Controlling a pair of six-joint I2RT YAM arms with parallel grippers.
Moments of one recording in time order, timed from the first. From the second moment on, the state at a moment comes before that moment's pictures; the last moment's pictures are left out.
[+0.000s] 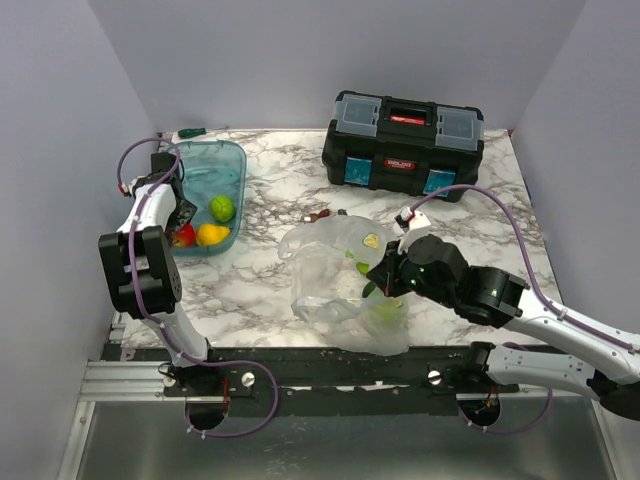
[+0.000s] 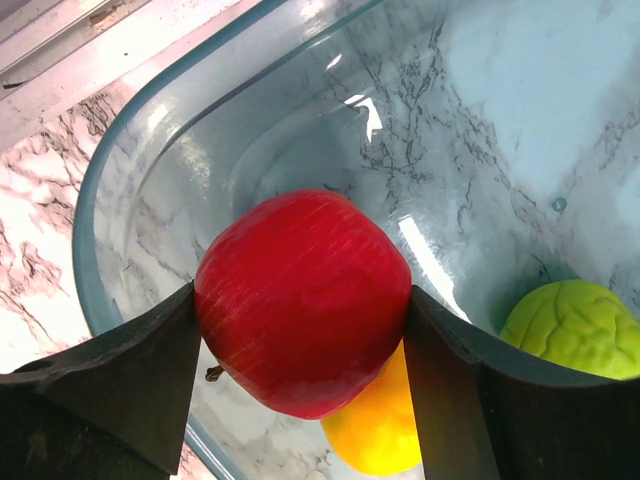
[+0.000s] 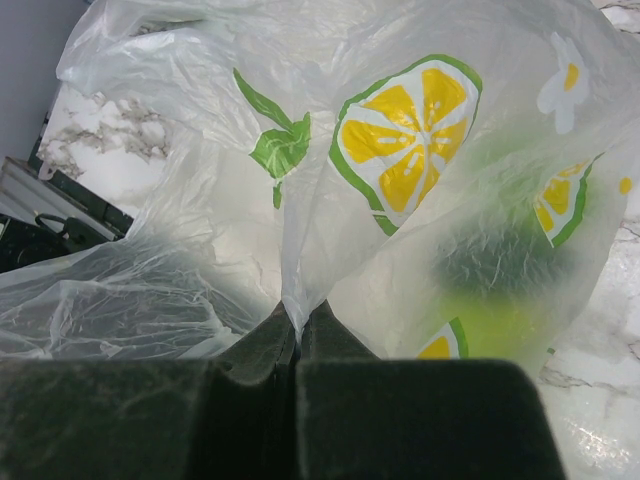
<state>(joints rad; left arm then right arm) 0.21 1.76 1.32 -0.76 -0.37 -0.84 1.06 0.92 0.95 -0.58 0.27 0.63</state>
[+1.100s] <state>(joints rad) 0.24 1.82 1.33 -0.75 -0.26 -0.82 1.06 0.92 0.95 -0.58 0.27 0.65</state>
